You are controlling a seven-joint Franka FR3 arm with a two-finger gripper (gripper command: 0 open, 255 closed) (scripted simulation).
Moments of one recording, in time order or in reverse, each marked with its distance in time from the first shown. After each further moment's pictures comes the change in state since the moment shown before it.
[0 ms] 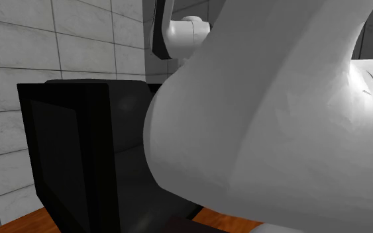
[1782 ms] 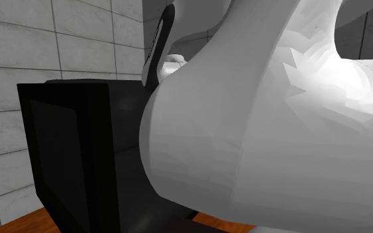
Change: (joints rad) arm 0.088 0.387 0.025 0.170 -0.210 0.160 0.231
